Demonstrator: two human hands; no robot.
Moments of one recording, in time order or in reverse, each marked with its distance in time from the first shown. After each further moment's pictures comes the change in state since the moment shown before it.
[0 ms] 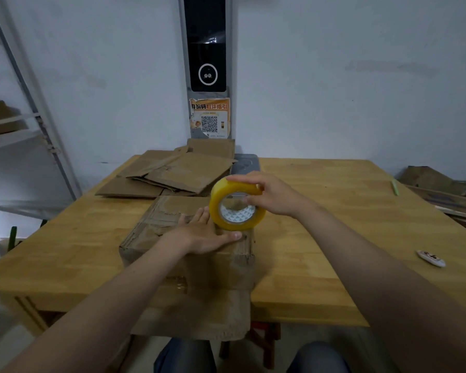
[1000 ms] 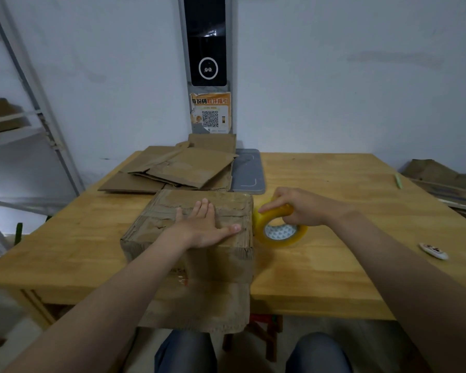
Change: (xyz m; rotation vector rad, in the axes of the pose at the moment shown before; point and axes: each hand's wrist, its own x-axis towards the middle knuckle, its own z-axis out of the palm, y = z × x) left_hand -0.010 0.003 0.002 0.008 0.055 -0.078; right_hand -0.047 0.042 -0.022 -0.393 -0.271 0.114
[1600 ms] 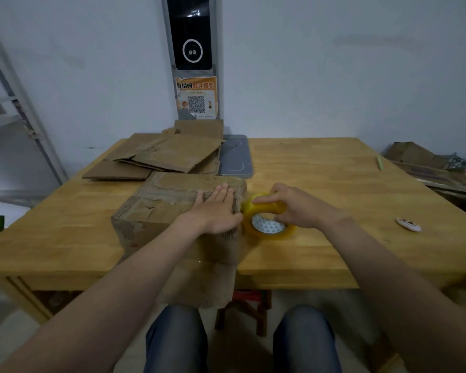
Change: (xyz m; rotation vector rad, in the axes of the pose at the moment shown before) left_hand -0.004 0.054 0.011 0.003 0.057 0.205; right_hand -0.046 -0.021 0.031 0.001 0.074 0.128
